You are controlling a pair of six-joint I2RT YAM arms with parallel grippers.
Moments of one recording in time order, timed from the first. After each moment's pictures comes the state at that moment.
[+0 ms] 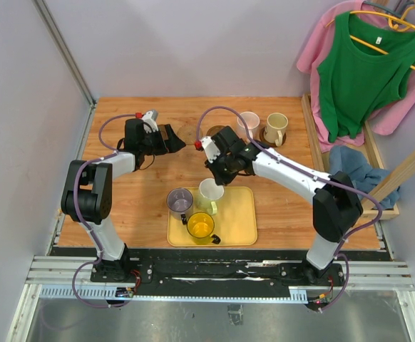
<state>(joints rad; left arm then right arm) -0.11 1.78 0.97 0.31 0.48 -0.40 0.76 1.74 1.39 -0.65 -0.17 -0.10</state>
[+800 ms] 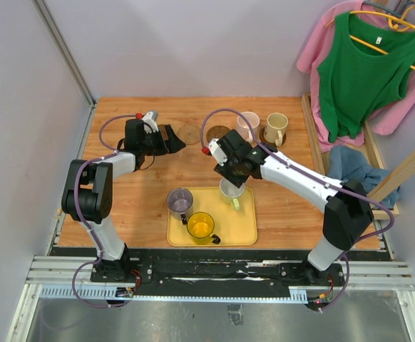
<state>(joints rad) -0.11 1.78 0.97 0.31 0.47 -0.40 0.77 1.64 1.34 -0.76 0.13 -0.28</state>
